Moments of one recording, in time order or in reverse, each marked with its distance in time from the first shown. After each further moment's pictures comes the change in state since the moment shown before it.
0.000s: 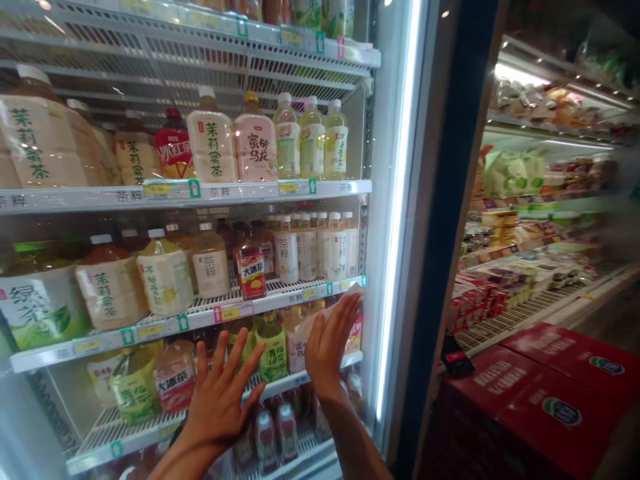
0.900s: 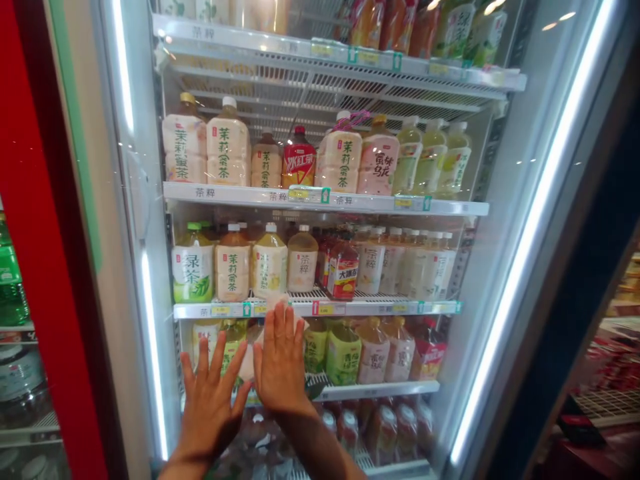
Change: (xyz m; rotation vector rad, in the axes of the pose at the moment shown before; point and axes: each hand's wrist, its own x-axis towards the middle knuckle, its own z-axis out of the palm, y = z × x) left_hand -0.126 -0.115 -0.098 0.241 -0.031 -0.374; right_hand -0.124 -0.222 0.053 0.000 -0.270 -0.616
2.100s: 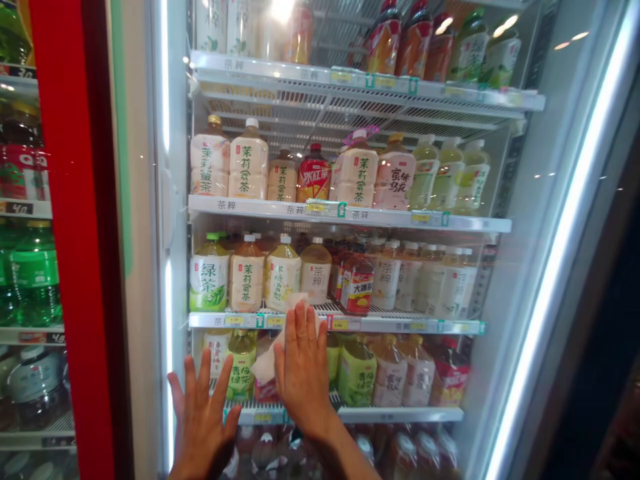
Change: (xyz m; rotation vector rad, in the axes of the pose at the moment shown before) left_hand -0.020 -0.022 -0.009 -0.027 0.026 -0.132; right_hand 0.025 0.012 -0.016 0.030 0.039 -0.046
